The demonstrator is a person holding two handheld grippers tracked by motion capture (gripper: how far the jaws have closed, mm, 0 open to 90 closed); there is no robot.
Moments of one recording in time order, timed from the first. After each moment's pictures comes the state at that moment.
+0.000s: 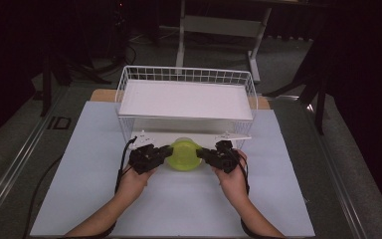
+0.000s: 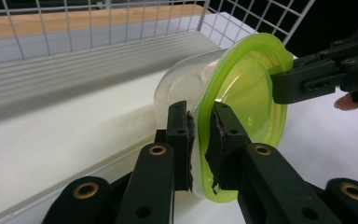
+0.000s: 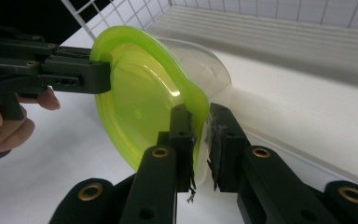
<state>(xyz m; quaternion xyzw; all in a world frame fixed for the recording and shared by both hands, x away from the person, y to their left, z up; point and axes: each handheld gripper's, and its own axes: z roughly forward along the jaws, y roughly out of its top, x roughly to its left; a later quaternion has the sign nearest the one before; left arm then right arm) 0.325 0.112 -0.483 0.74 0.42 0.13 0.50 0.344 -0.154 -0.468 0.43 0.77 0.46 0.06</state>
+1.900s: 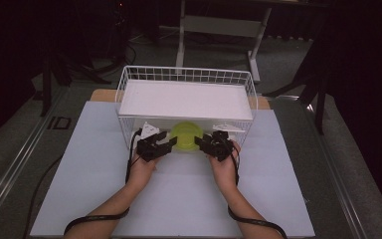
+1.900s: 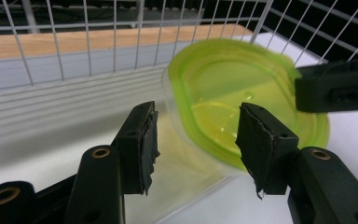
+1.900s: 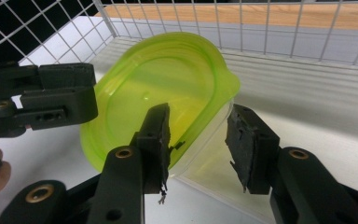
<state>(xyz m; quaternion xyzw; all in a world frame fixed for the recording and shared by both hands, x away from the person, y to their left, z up) 0.372 0.105 -0.509 0.71 0.45 0.18 0.52 0.386 -0.144 -0.489 0.47 0.74 0.47 0.13</state>
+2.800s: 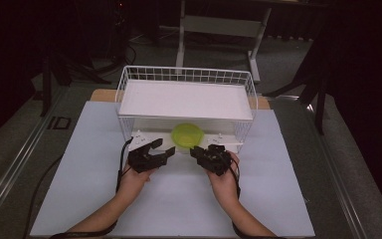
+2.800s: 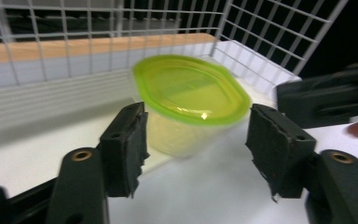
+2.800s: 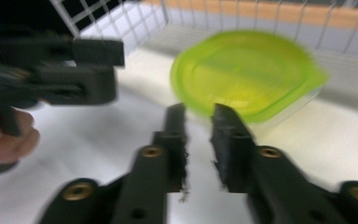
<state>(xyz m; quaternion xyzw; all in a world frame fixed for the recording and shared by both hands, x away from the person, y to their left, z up) 0.320 0.122 -0.495 0.70 0.42 0.14 0.56 0.333 -0.132 -0.477 0.41 0.77 0.48 0.12</state>
